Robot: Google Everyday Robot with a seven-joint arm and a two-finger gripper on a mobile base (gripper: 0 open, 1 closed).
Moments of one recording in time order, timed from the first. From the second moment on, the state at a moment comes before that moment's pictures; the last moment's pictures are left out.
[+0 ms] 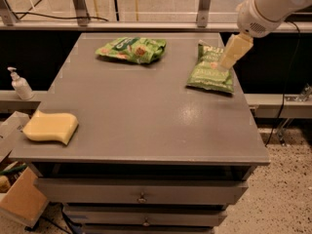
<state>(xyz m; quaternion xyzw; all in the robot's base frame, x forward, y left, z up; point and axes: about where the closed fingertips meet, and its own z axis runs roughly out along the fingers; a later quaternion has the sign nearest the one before) 0.662 -0.215 0.948 -0.55 0.77 -0.09 0.31</state>
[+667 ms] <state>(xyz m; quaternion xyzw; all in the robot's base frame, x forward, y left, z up) 0.722 -0.250 0.893 -0.50 0.81 -0.07 0.30</state>
